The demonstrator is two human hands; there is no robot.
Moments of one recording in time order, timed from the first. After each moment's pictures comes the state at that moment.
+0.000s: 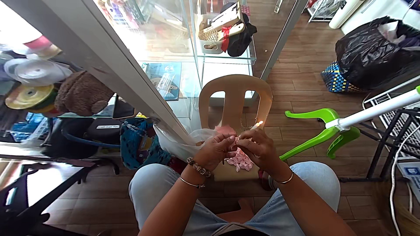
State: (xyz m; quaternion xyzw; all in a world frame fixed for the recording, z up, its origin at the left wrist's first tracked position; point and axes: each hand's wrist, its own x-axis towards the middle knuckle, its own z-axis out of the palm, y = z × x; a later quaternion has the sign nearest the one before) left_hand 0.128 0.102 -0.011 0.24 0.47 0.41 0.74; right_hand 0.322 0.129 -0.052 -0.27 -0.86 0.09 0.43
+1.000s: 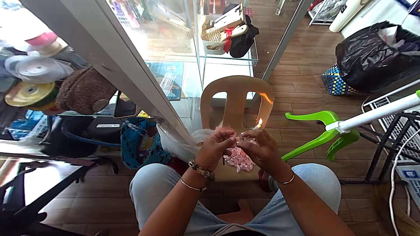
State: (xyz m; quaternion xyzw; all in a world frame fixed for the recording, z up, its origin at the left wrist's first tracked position) left_hand 0.128 0.099 -0.004 0.29 0.51 0.46 0.66; right_hand 0.321 0.131 -0.051 -0.27 -0.87 0.04 0.42
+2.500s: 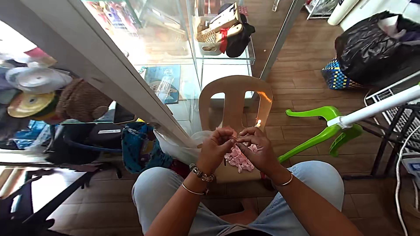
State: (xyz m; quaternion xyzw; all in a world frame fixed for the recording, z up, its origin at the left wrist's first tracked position) left_hand 0.130 0.098 -0.017 0.41 0.52 0.48 0.57; right_hand 0.308 0.120 -0.052 -0.37 -0.73 0.33 0.47
